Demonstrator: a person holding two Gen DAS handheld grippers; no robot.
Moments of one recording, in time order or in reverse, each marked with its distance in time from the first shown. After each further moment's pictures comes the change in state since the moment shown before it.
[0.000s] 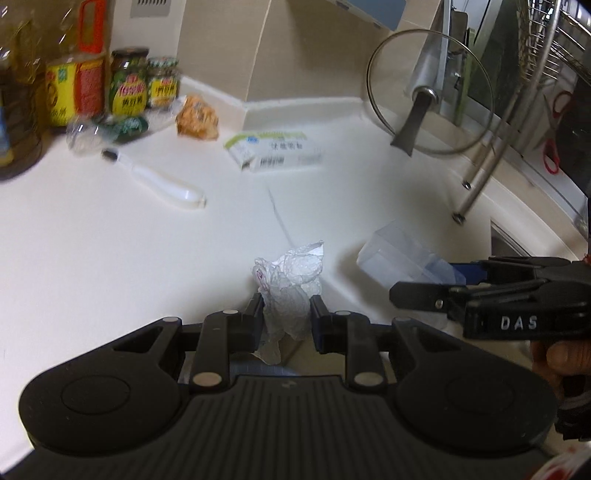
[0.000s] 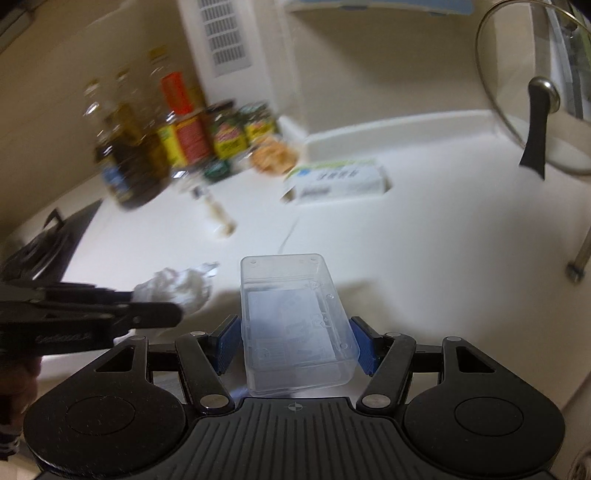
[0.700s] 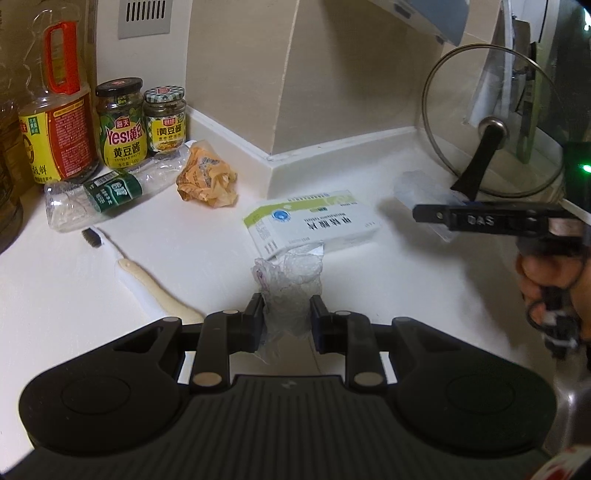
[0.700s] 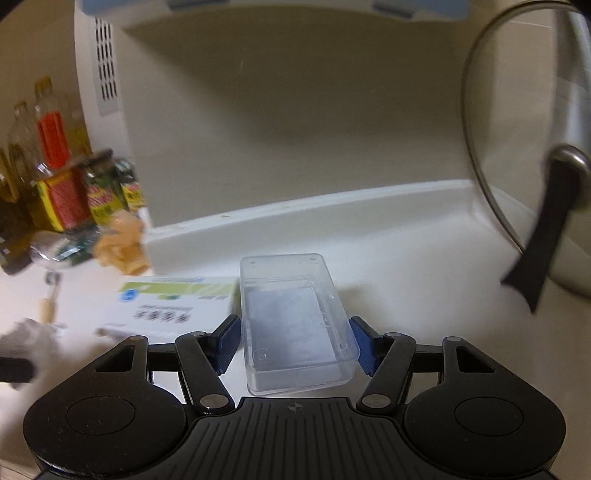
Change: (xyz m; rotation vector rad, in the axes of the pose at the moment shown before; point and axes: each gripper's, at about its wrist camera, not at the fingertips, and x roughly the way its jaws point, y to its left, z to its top) left arm 0.099 0.001 0.110 -0.014 -0.046 0.141; right arm 0.112 -0.154 0.151 -0.061 -0.123 -0.131
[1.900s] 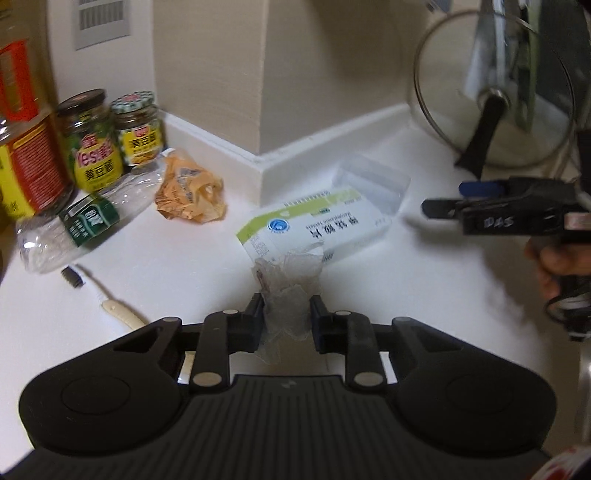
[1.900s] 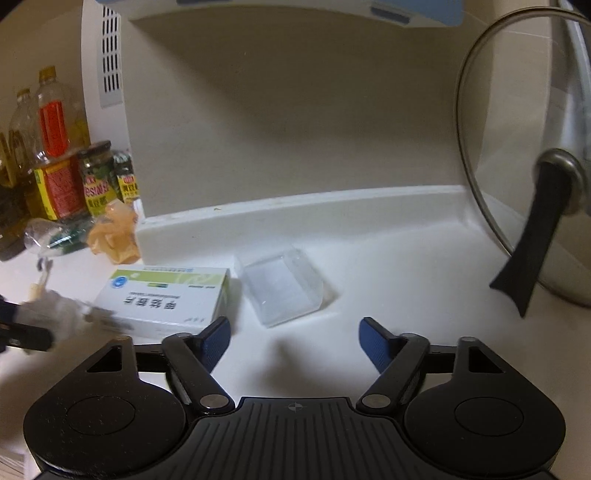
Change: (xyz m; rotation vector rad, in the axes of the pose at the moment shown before) left arm 0.039 0.005 0.025 0.097 0.041 0.004; right arm 0.028 -0.020 0.003 -0.085 -0.003 -0.032
